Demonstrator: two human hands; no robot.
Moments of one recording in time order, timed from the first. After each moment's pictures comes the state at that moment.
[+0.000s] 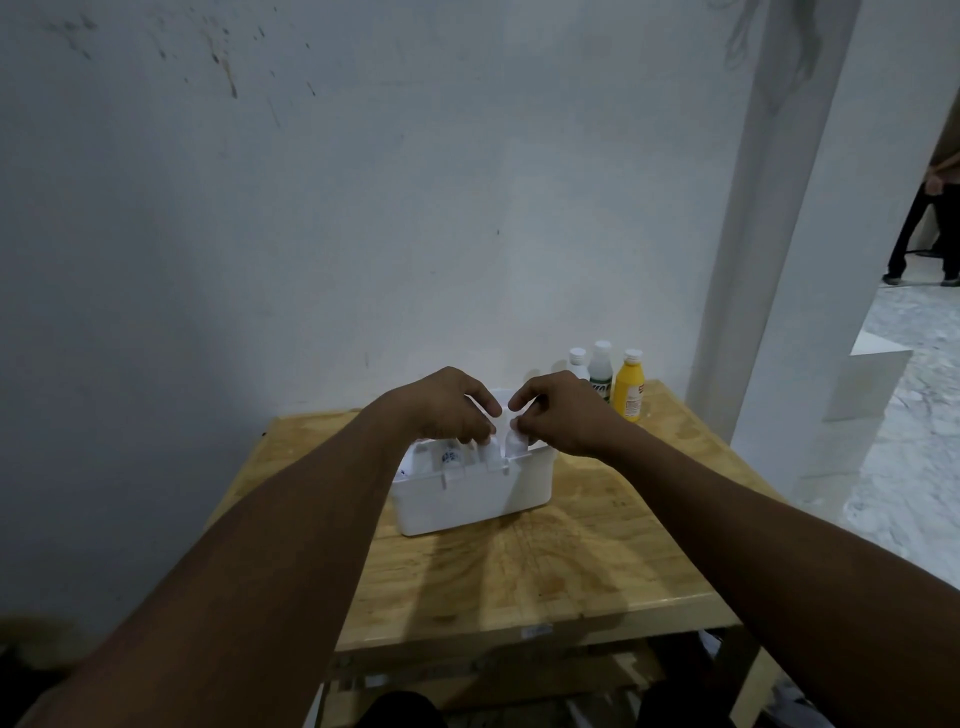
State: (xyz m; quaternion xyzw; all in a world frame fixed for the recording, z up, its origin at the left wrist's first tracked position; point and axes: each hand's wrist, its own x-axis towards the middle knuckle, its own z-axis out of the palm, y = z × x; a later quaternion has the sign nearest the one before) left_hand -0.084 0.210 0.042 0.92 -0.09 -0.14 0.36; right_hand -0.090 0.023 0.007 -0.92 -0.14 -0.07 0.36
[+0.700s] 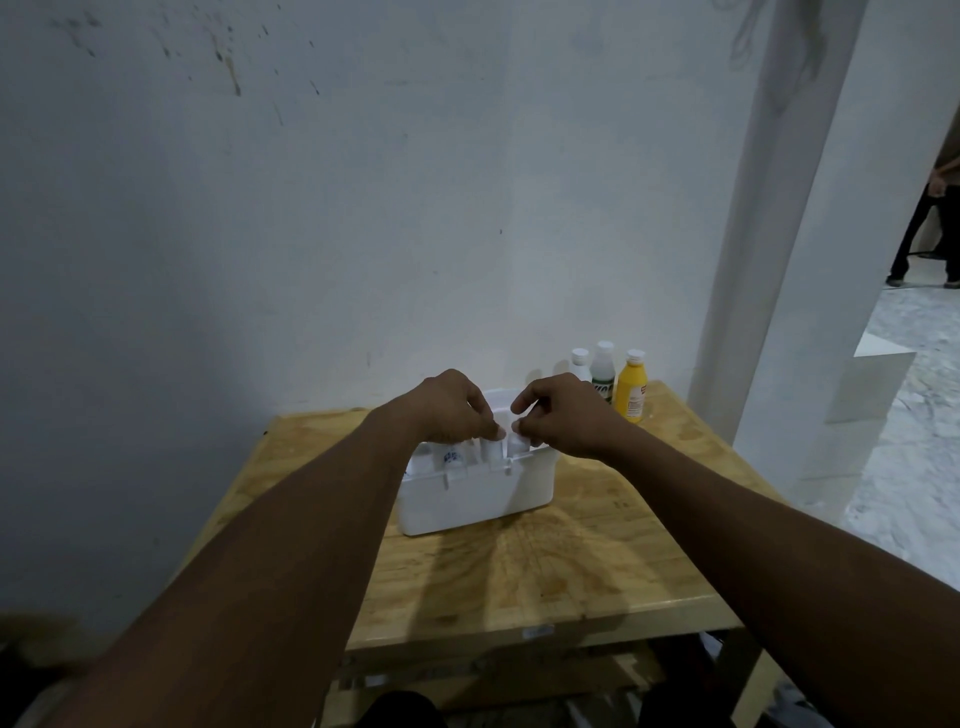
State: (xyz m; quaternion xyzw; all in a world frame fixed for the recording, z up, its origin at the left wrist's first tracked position) left_hand -0.078 0.207 0.032 0.94 -0.08 -0.08 0.31; right_hand -0.090 0.023 0.006 -0.92 -0.14 -0.07 0.35
